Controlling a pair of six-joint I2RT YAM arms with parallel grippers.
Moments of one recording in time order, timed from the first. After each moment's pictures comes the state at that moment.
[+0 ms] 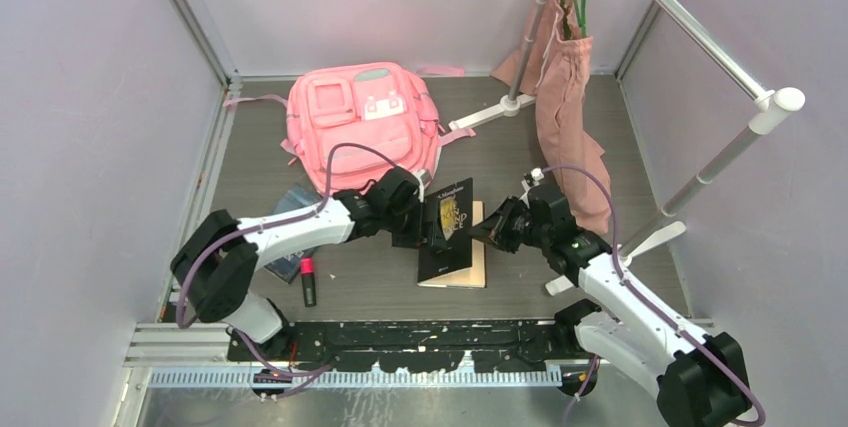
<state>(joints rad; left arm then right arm) -0.86 1.58 0.96 -0.29 0.23 -0.78 0.44 0.86 0.46 -0.22 -0.35 1.06</state>
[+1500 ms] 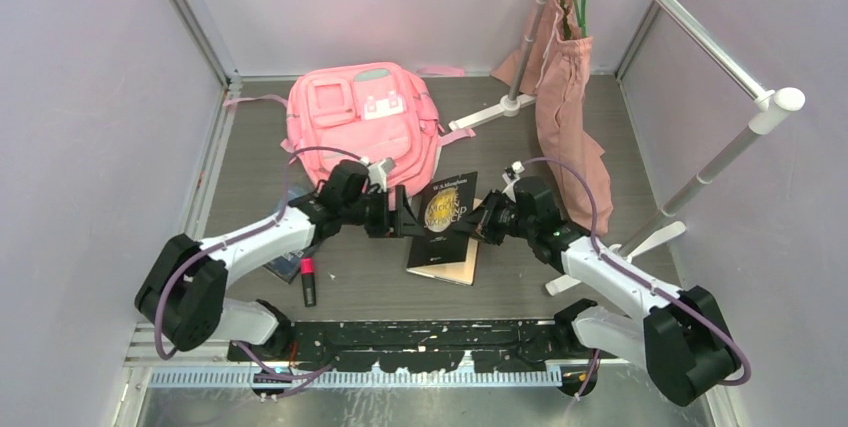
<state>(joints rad) -0.66 1.38 0.76 -0.10 0.45 -0.69 0.48 1.09 0.49 0.00 -0.43 1.06</state>
